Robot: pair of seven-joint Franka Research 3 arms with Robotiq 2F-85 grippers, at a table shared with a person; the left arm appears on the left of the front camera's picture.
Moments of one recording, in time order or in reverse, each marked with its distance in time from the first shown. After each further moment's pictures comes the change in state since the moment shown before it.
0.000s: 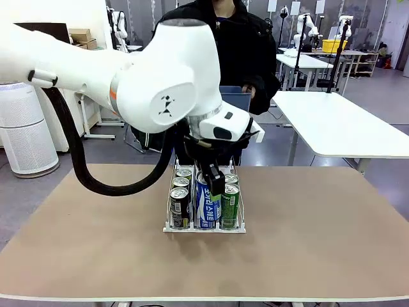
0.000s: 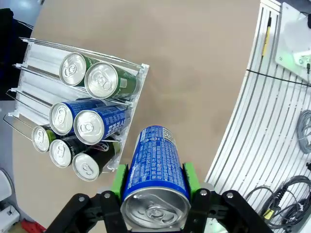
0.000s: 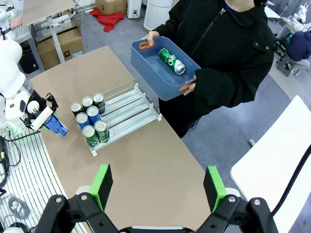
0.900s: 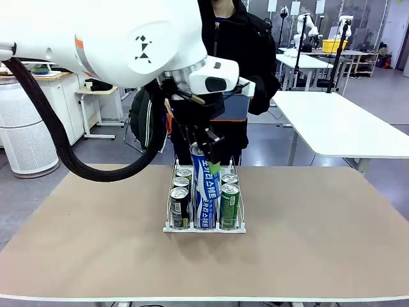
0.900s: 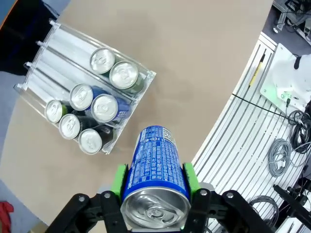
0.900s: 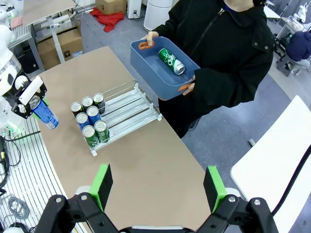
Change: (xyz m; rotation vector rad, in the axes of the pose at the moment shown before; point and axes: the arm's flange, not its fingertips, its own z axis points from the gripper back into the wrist) left arm -0.008 0.005 0.080 -0.030 -0.076 0.224; right arm 0.000 0.000 0.000 0.000 0.000 0.000
